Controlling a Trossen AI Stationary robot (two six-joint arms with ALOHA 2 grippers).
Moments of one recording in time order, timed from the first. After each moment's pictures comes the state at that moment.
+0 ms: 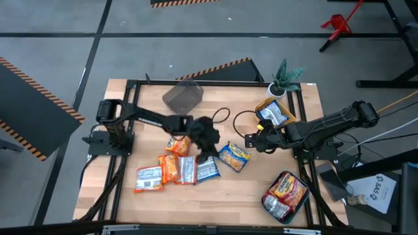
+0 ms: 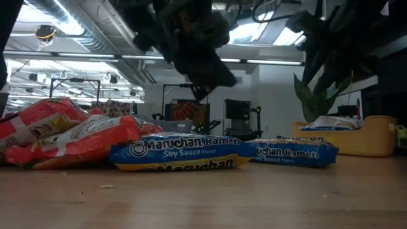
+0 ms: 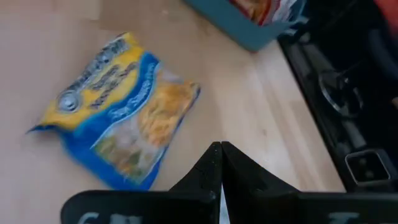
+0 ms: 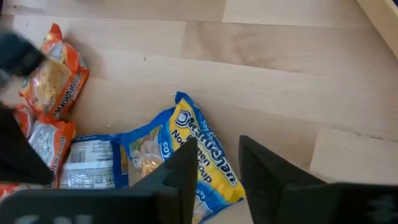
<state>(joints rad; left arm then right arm) 0.02 1.80 1.10 0.05 0.44 -0.18 0.25 1.23 0.85 -0.74 0.38 1.59</state>
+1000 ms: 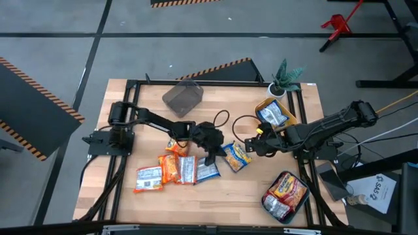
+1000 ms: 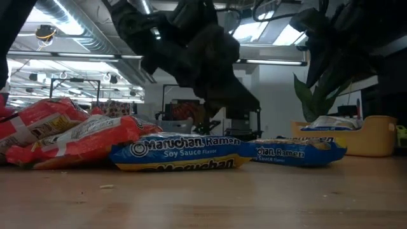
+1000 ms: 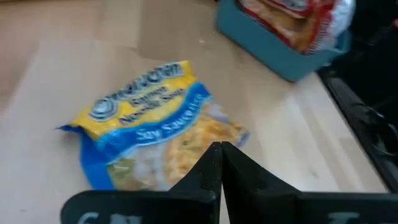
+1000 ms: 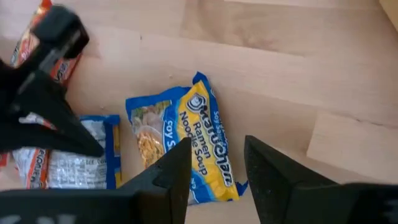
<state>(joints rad) 0.01 1.94 1.06 0.36 0.32 -0.24 0.30 1.25 0.85 -0.74 0.36 1.59</state>
